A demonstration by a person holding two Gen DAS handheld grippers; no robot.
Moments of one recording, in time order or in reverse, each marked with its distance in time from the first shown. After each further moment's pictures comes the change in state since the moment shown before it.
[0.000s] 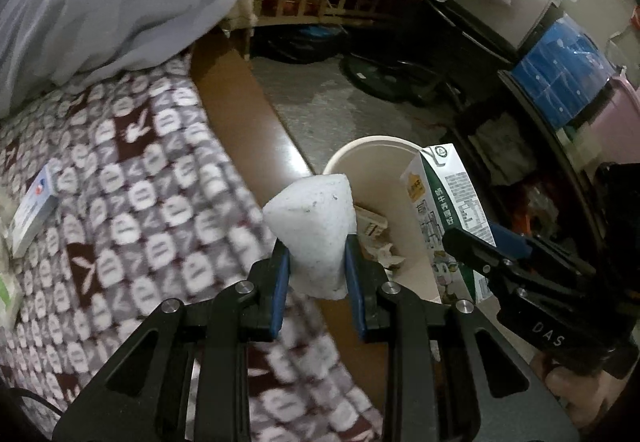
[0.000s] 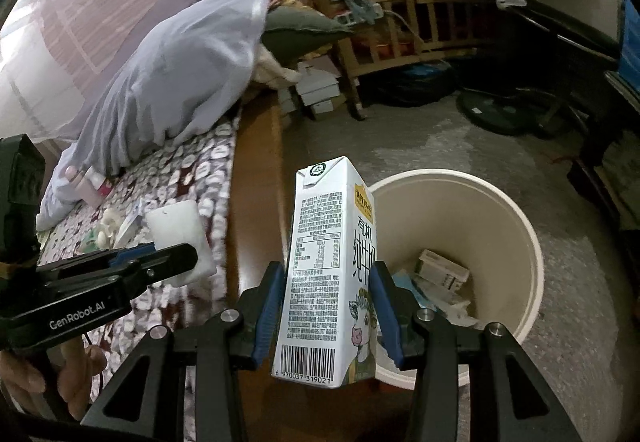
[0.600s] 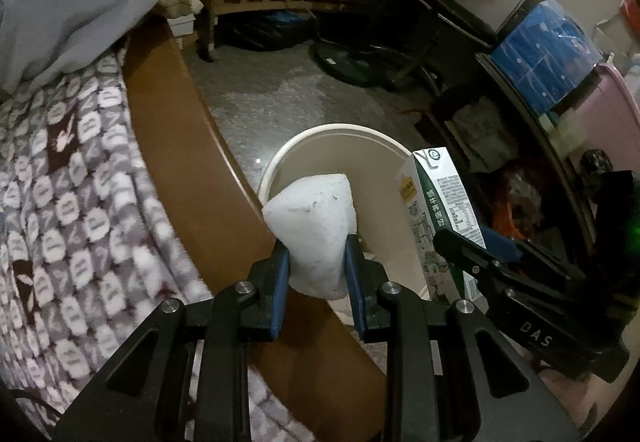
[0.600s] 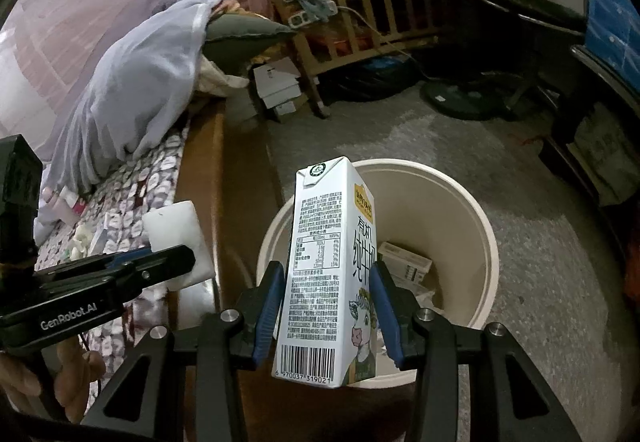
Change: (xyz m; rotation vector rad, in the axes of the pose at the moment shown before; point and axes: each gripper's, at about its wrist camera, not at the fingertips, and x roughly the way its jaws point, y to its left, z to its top) left arm 0.039 -0.041 0.012 0.034 0.050 -0.078; right arm -0.002 -0.054 -0.003 0.081 0.008 -0.068
